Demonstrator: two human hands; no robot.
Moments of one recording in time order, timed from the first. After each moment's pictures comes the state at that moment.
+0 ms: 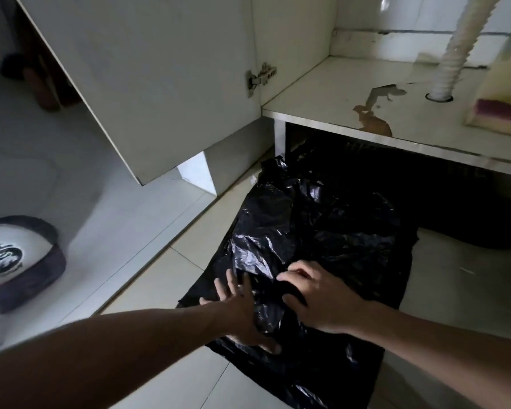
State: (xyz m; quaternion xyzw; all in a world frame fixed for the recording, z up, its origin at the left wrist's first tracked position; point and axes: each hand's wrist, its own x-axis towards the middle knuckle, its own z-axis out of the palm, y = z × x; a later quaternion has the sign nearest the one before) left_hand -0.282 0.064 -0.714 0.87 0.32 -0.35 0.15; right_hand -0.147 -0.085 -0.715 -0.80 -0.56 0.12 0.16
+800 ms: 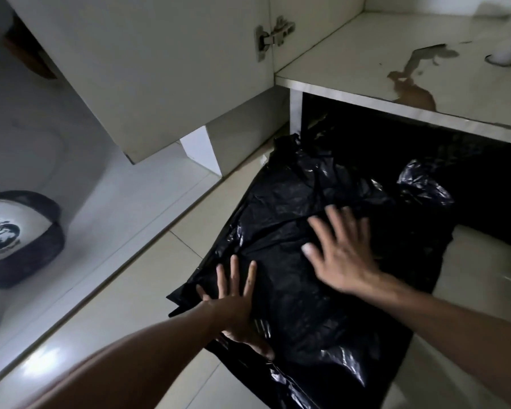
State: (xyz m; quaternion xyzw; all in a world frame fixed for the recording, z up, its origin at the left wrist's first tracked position) left_hand -0.275 0.081 -0.745 0.85 0.31 -0.39 0.17; right_hand -0.063 -0.043 -0.776 -0.87 -0.47 -0.01 0.10
